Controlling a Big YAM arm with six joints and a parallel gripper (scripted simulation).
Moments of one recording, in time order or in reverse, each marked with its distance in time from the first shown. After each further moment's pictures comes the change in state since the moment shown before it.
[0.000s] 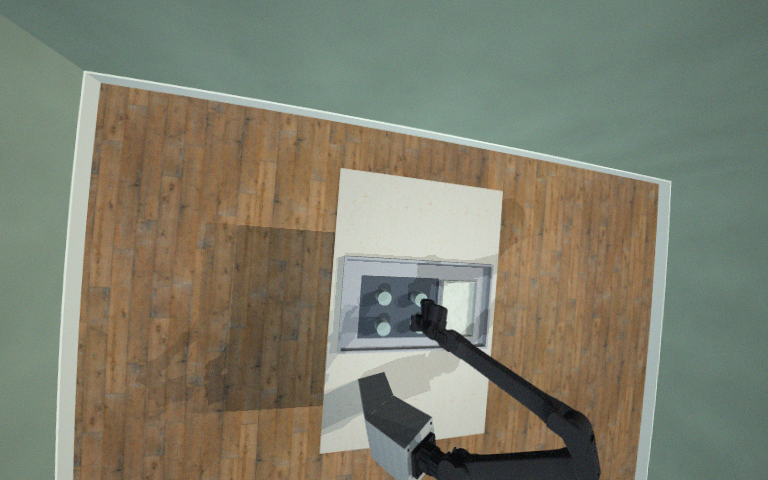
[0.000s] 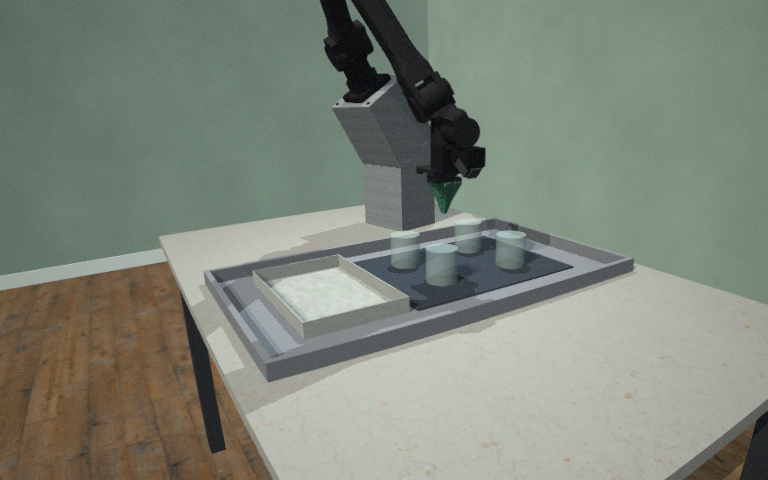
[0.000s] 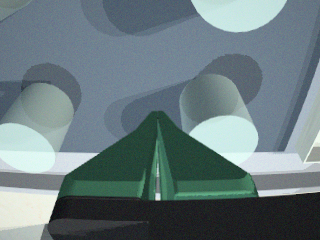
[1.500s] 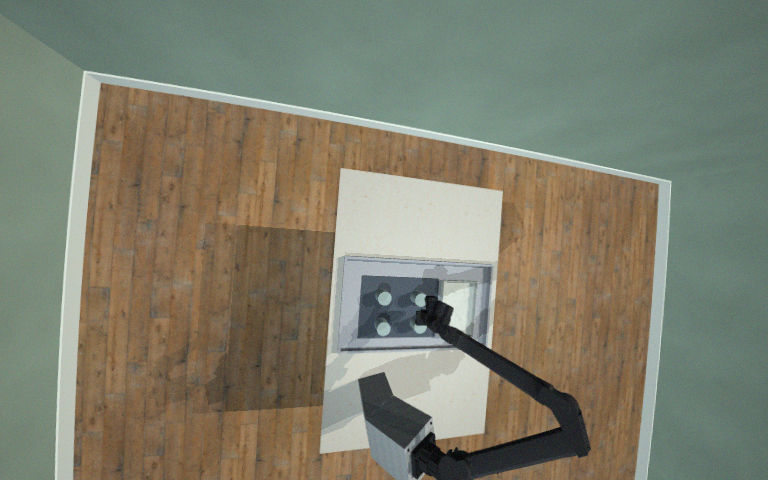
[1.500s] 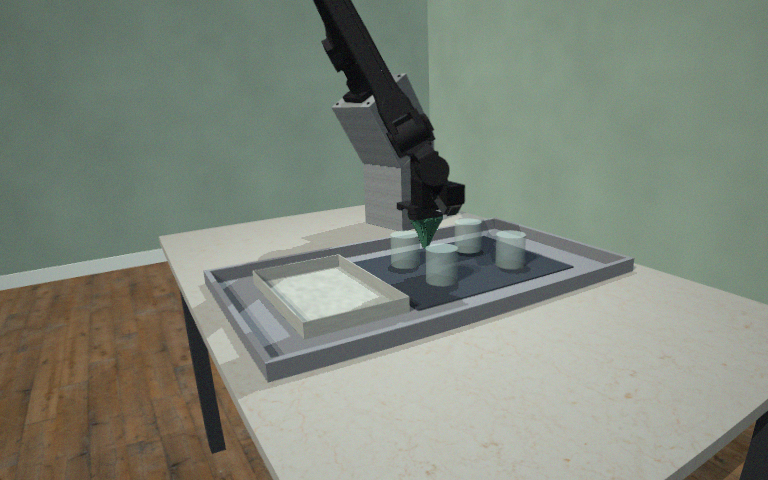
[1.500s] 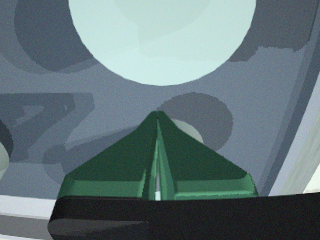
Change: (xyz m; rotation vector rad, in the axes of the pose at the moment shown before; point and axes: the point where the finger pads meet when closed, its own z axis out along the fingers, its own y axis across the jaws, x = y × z) arm -0.004 -0.049 0.069 -0.001 -0.024 -0.009
